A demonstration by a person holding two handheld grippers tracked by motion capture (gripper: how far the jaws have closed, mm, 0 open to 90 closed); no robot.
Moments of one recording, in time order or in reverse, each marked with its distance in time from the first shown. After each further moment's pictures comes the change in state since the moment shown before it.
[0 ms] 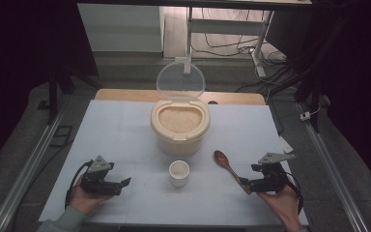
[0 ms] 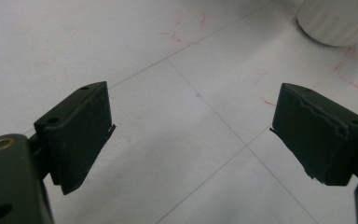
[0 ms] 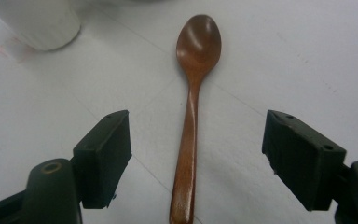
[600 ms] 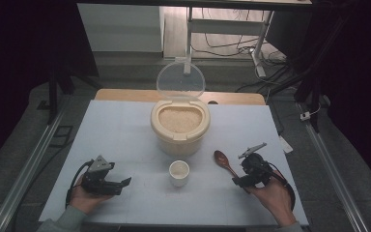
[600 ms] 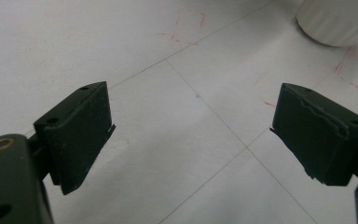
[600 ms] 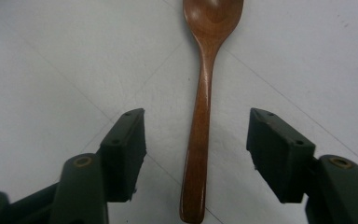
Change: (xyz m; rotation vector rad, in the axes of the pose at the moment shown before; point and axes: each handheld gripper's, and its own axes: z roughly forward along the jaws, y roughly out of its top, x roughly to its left) left arm 0.000 0.001 0.002 0.002 -0.006 0.004; right arm 0.017 0.036 0.031 0.342 -0.077 -0.031
